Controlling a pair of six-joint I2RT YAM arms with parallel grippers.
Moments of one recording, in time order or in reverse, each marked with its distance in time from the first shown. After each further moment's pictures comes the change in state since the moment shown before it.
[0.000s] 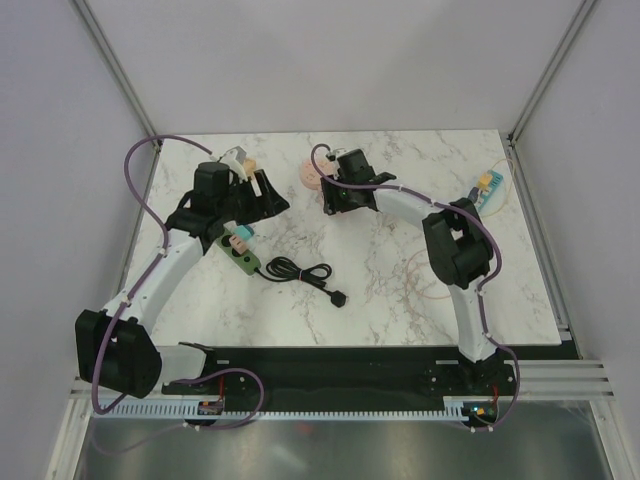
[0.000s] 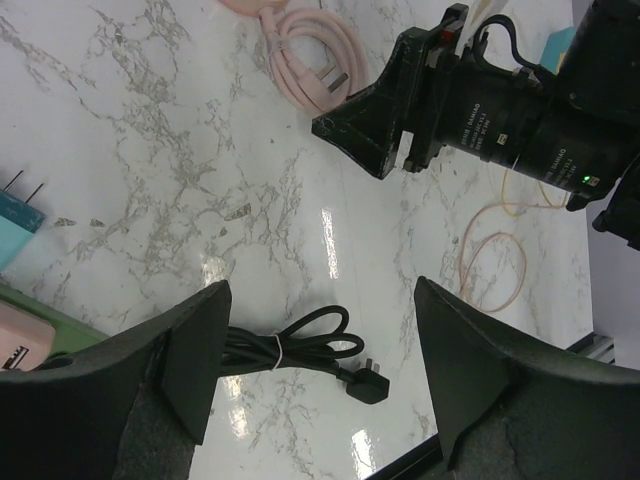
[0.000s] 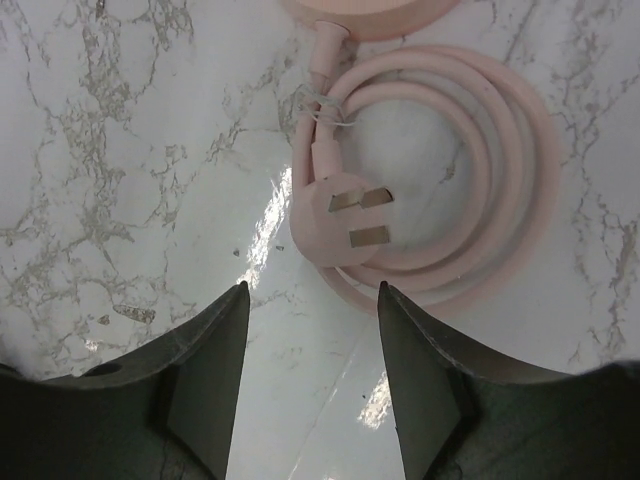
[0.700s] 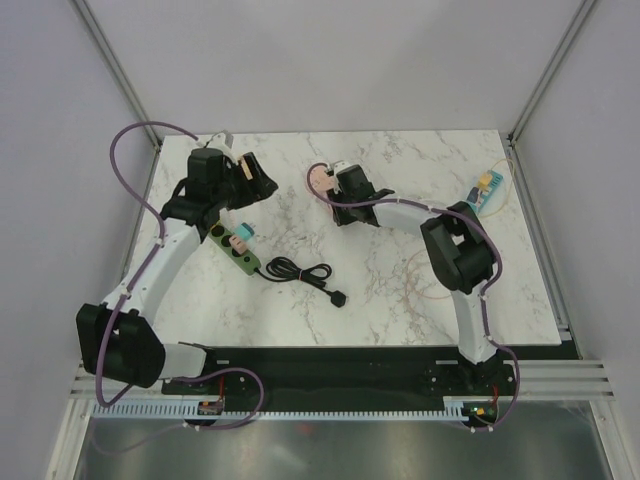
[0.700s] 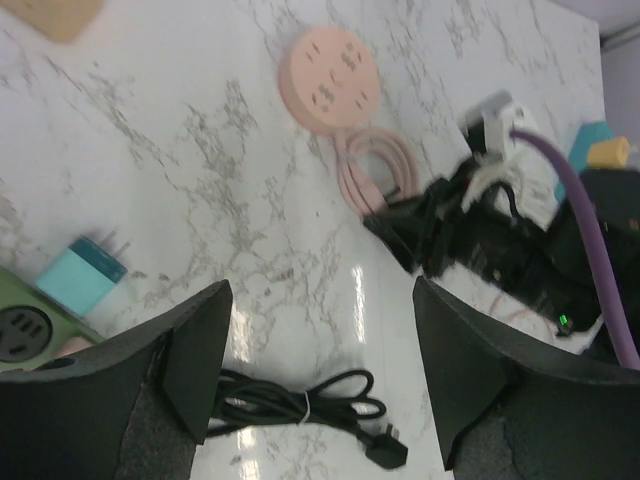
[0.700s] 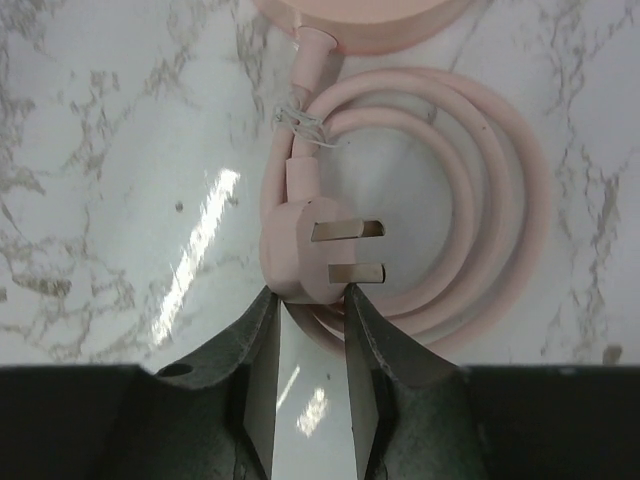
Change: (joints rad) left arm 0.038 0.032 0.078 -0.010 -0.096 -0.005; right arm 0.037 -0.005 -0.133 0.150 0.112 -0.113
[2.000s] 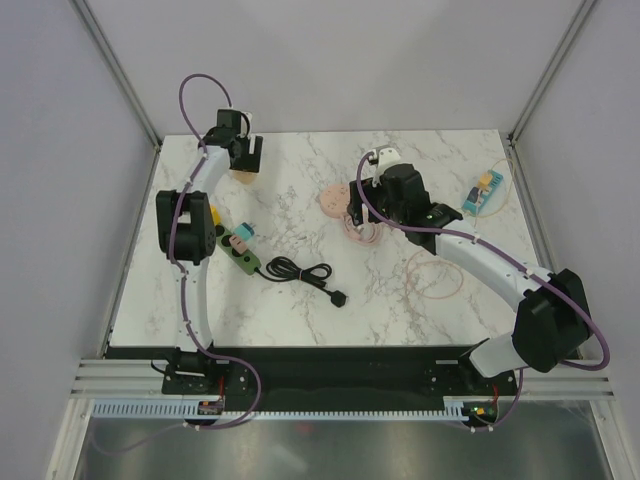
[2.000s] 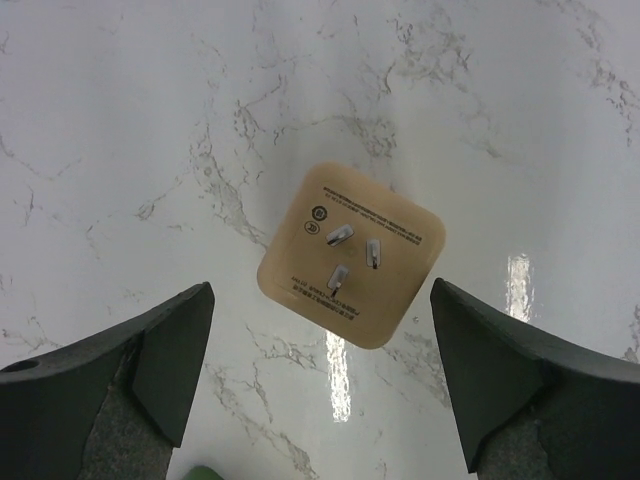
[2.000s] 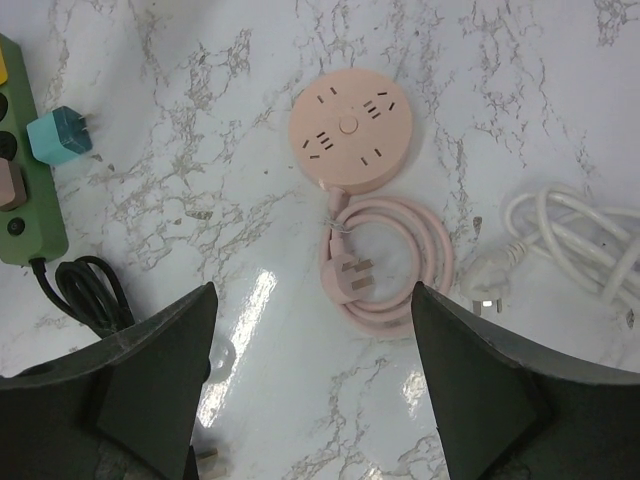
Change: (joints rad) left arm 0.139 1.025 0.929 -0.190 -0.296 0.596; right arm 0.001 -0.699 -0.400 -0.011 0.022 0.088
